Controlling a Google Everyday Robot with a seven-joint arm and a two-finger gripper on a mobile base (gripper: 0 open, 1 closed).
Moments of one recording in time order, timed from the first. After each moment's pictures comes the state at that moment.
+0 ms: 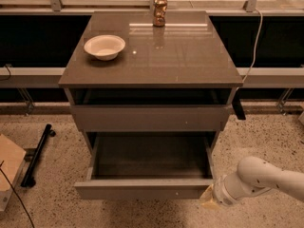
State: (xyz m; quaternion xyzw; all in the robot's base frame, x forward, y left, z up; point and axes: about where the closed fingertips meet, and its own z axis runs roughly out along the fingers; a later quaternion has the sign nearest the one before) arm 0.424 -0.216 0.425 -0.54 0.80 0.19 0.15
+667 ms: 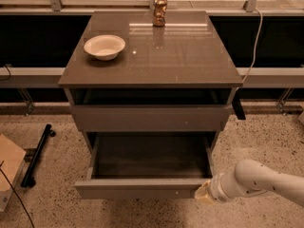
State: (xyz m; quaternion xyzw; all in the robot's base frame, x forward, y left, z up) arm 0.456 -0.207 0.411 -0.52 0.81 0.18 0.21
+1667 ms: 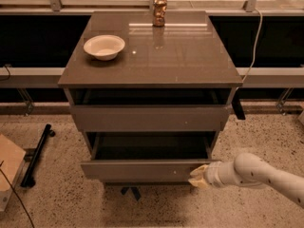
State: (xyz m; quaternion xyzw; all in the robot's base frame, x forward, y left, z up) arm 0.529 -0.201 0.405 -0.50 0.79 0.18 0.30
